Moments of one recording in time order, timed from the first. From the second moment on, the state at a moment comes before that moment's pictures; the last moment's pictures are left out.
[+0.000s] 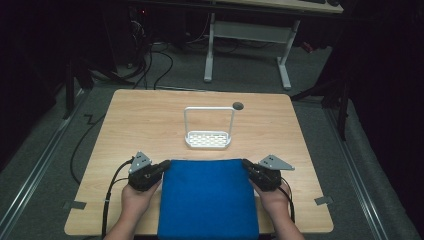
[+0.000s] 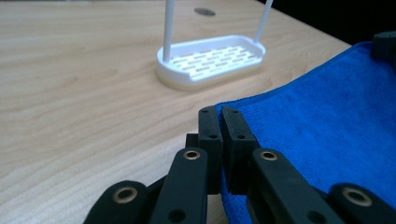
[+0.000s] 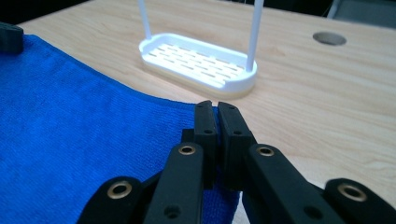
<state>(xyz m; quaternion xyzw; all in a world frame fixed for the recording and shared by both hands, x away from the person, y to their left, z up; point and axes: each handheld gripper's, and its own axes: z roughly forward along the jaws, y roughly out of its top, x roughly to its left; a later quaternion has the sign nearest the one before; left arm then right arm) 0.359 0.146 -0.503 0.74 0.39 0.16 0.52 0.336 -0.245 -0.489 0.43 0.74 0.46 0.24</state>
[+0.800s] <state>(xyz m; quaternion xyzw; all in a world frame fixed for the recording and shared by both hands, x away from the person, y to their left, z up) 0.327 0.148 -0.454 0.69 0.34 0.22 0.60 0.308 -0.247 -0.443 0.39 0.68 0.54 0.31</state>
